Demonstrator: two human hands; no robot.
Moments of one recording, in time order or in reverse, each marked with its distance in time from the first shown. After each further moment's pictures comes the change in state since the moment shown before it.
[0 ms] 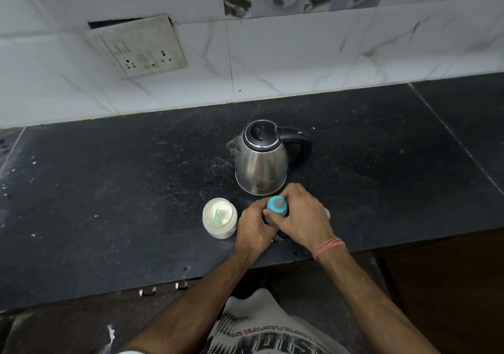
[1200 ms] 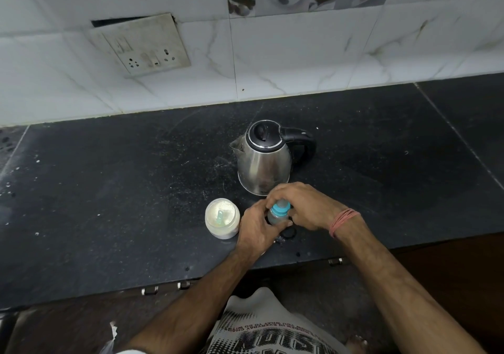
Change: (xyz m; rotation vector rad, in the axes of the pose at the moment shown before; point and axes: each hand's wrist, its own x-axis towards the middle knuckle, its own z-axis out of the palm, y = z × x) left_hand 0.009 -0.021 0.009 -0.073 -0.033 -0.031; right_hand 0.036 -0.006 -0.045 -0.057 -0.450 -0.317
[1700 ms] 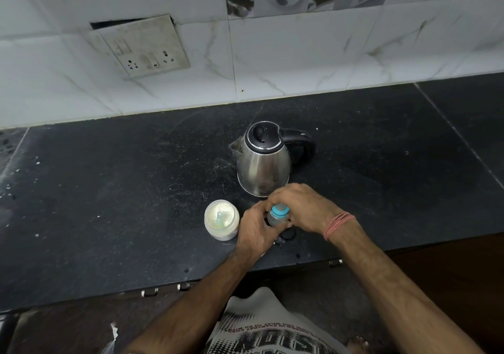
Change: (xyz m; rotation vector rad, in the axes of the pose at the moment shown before) left_hand 0.001 0.000 0.002 0.006 0.015 -0.008; right_hand 0.005 -0.003 0.007 -0.145 0.018 0.031
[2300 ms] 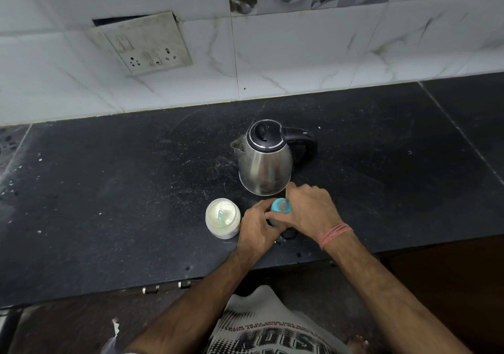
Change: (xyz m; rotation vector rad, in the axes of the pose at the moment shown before) left_hand -0.003 0.011 -0.006 0.007 0.011 0.048; right_hand -0.007 -0.009 0.012 -0.237 0.149 0.304
